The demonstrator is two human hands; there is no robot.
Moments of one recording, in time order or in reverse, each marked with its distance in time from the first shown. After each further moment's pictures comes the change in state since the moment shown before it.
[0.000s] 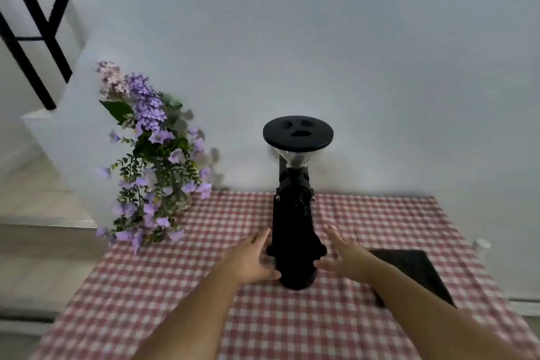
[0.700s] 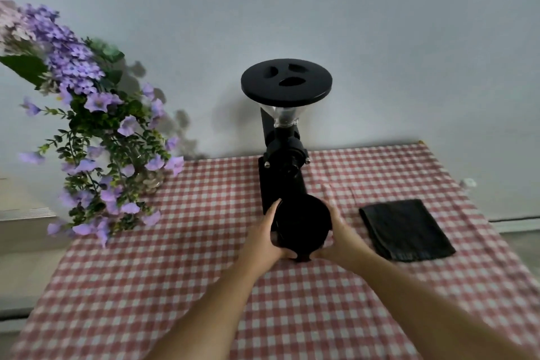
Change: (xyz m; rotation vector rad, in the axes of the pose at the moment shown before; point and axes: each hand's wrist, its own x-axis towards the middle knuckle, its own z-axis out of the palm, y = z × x) left_hand 0.049 0.009 0.062 -0.517 0.173 0.169; right_hand 0.028 0.010 0.064 0.250 0.306 -0.042
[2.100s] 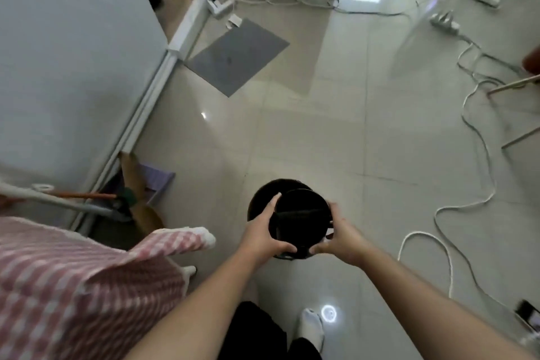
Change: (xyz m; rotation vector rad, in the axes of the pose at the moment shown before) left_hand -0.233 0.276 0.689 0.192 -1.246 0.351; right_hand -0.634 0.486 -0.072 0.763 0.744 1.040
